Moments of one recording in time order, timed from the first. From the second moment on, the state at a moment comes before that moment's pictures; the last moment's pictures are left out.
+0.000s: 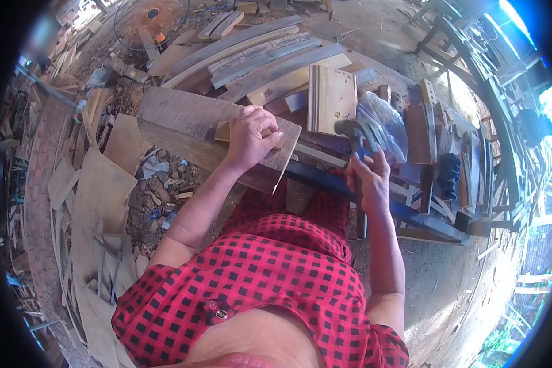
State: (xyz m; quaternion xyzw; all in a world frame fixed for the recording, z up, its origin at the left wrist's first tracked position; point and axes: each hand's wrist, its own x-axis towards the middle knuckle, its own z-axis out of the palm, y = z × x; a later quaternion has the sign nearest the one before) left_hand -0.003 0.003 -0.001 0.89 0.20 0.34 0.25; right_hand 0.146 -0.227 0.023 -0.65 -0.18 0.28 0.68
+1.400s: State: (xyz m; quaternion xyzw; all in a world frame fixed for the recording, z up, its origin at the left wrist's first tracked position) left_hand 0.000 0.011 -0.011 0.87 0.22 0.32 0.29; right_hand 0.118 -0.152 0.078 -0.72 -0.35 0.33 0.50
